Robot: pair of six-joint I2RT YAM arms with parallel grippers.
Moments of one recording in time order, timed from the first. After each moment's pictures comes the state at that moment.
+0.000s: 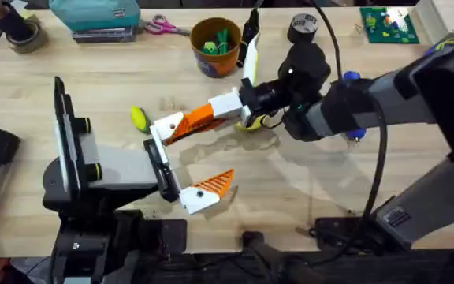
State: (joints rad) left arm 0.01 0.00 0.01 -0.12 1.16 0.07; right arm 0.57 1.88 0.70 1.26 -1.32 1.47
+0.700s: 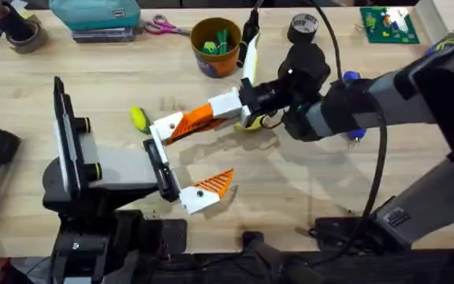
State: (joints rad) left arm 0.01 0.00 0.01 -0.12 1.16 0.07; right arm 0.57 1.88 0.70 1.26 -1.31 1.47
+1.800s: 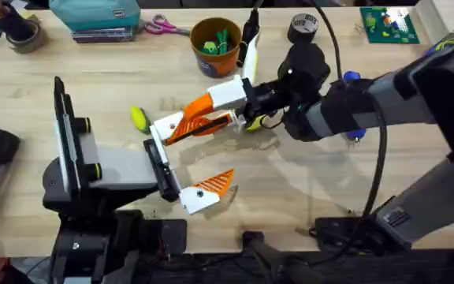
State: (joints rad) left arm 0.01 0.00 0.01 -0.12 1.16 0.07; right arm 0.57 1.88 0.70 1.26 -1.31 1.46
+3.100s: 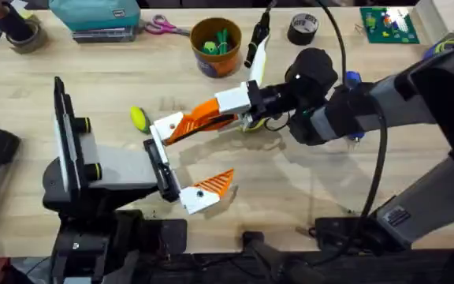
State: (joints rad) left arm 0.01 0.00 0.01 -0.12 1.16 0.07; right arm 0.54 1.88 0.64 1.33 -1.28 1.45
